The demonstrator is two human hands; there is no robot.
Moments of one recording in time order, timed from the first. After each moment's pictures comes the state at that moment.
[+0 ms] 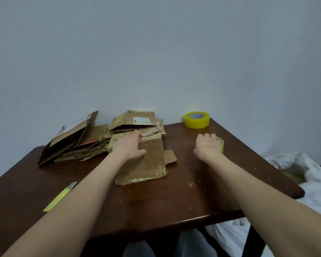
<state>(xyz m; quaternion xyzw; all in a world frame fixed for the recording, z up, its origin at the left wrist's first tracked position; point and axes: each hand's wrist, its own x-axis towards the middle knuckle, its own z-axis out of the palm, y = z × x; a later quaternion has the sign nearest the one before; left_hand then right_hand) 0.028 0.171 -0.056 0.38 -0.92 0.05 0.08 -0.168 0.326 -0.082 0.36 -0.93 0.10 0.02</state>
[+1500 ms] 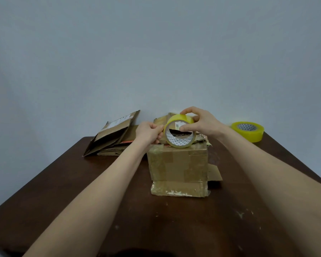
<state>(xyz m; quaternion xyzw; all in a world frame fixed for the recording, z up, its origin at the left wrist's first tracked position) 0.058 0.123 -0.010 0.48 -0.65 -0.43 0.41 -0.120 0.211 0.009 0.61 -0.58 0.47 -0.26</state>
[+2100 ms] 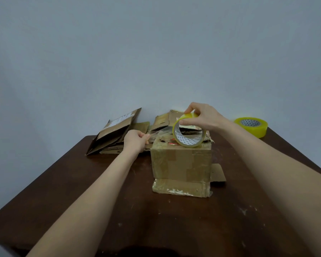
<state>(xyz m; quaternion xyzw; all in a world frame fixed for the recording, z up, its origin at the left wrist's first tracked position) 0.096 0.108 -0.039 0.54 -0.71 -0.27 0.36 -0.127 0.199 0.012 0.63 -0.66 0.39 -0.11</state>
